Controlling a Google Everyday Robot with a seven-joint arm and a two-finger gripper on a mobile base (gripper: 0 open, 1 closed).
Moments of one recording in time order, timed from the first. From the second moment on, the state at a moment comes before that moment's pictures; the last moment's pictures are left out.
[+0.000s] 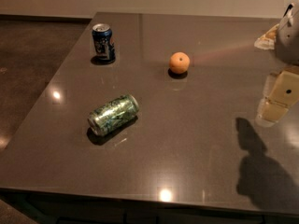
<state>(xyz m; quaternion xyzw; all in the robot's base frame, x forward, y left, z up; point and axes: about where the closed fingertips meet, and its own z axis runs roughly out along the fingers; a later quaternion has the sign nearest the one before) 0.438 -0.216 0.979 -0.60 0.78 -0.04 0.16</state>
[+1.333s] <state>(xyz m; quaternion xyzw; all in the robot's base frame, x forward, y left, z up) 0.469 -0.121 0.981 -0.70 0.69 0.00 0.19</state>
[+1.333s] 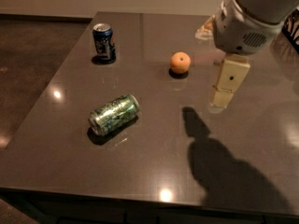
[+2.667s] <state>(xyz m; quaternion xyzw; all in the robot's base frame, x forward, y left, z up) 0.487 0.049 0.907 -0.85 0.51 0.00 0.10</state>
